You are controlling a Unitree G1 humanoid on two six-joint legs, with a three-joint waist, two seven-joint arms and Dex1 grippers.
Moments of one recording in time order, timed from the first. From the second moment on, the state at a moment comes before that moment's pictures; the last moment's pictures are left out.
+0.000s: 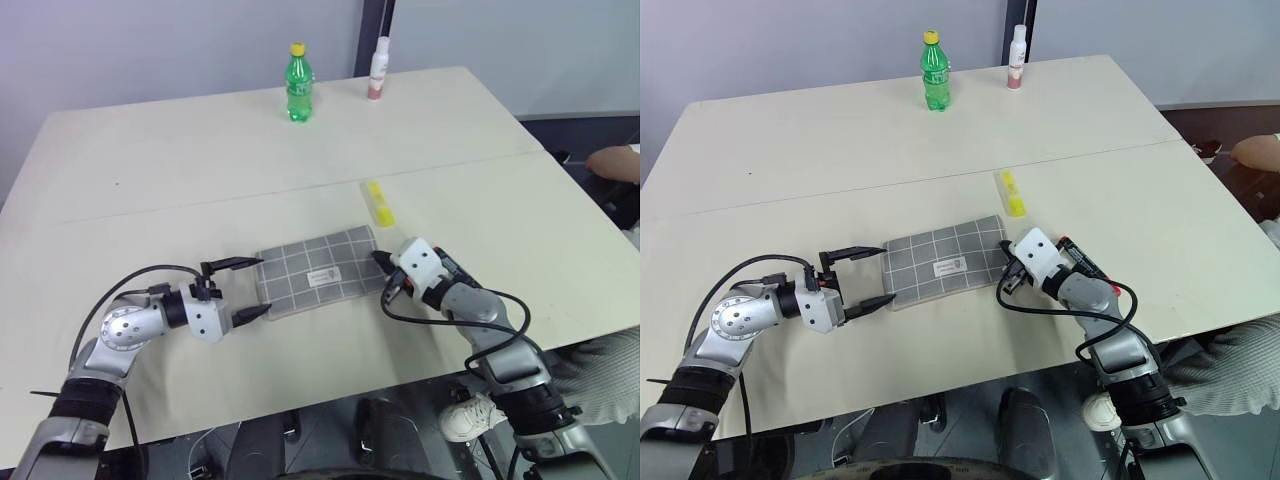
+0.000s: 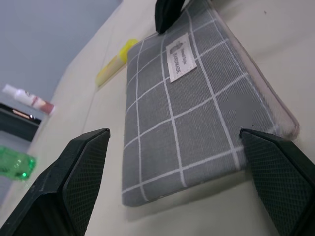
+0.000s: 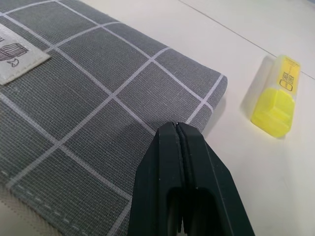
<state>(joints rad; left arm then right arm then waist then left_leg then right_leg) -0.23 0.67 -0.07 0.36 0.10 -0.95 -0.82 -0.21 -0.47 0.17 -0.09 0.02 0.21 0.50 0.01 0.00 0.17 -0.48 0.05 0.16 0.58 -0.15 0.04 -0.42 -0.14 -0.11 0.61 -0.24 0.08</state>
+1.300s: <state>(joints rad) -0.32 0.61 -0.25 0.40 0.07 -0.90 -0.76 -0.20 -0.44 0.16 -0.16 0.00 0.26 0.53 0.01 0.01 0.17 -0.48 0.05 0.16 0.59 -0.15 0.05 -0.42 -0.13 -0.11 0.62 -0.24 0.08</state>
